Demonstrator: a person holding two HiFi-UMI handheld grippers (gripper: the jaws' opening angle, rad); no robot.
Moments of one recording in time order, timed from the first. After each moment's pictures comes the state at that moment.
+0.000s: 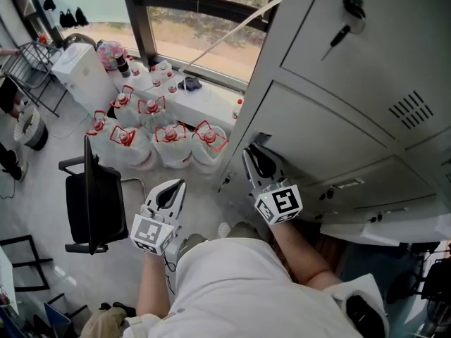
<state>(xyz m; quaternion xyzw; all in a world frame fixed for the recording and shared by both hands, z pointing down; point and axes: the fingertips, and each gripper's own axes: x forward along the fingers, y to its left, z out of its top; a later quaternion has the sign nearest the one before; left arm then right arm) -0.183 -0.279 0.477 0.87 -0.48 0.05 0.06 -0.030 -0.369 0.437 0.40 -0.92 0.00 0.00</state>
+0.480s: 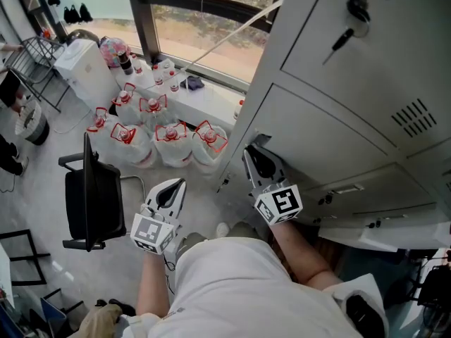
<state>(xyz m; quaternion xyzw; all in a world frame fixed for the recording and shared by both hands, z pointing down) -0.176 -0.285 0.480 0.86 -0.50 0.05 0.07 -0.028 -0.376 0.438 0.38 -0.92 -0.01 0.00</state>
